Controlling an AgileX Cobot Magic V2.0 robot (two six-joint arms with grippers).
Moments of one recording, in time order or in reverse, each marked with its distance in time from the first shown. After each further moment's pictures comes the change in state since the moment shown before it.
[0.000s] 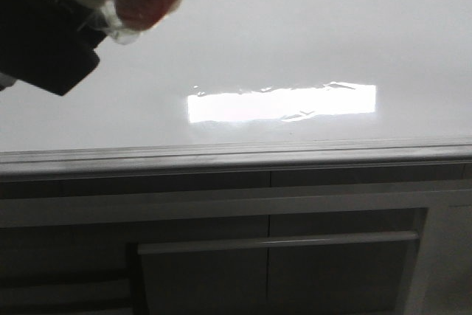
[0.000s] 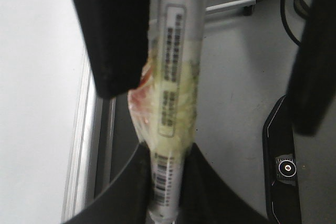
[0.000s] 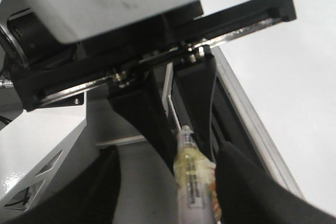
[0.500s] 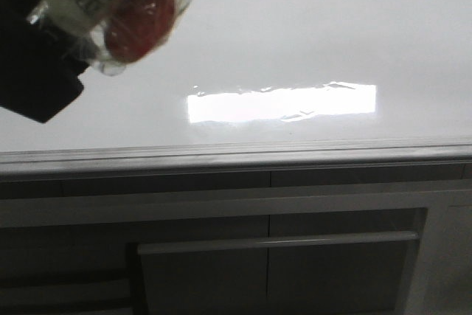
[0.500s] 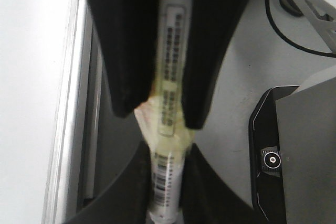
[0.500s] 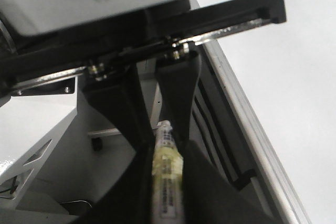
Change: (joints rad) left arm 0.000 0.000 0.000 -0.027 0.040 0.006; right arm 0.000 0.033 -0.005 -0.047 0.001 -0.002
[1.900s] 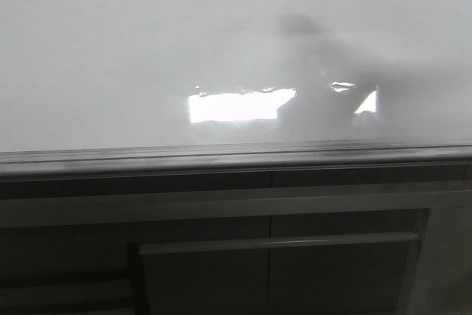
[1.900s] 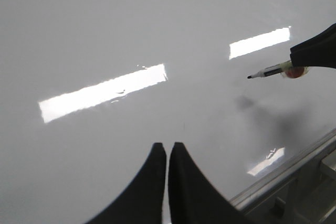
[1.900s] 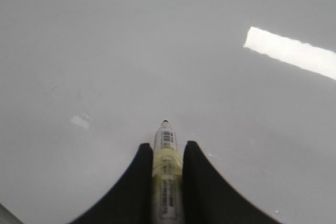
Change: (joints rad) left arm 0.266 -0.743 0.203 0.587 -0.194 -1.056; right arm -0.638 0.001 0.002 0.024 -0.224 0.078
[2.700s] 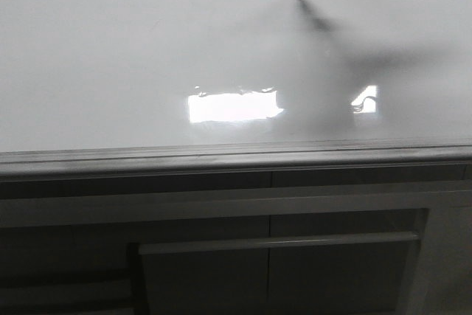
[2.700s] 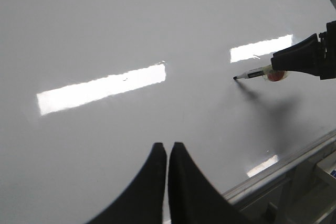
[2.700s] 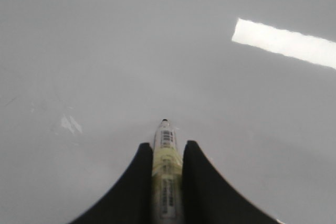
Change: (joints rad) left arm 0.032 -0.068 0.051 -0.045 -0.004 -0.006; right arm 0.000 0.130 0.000 0.042 -0.133 0.002
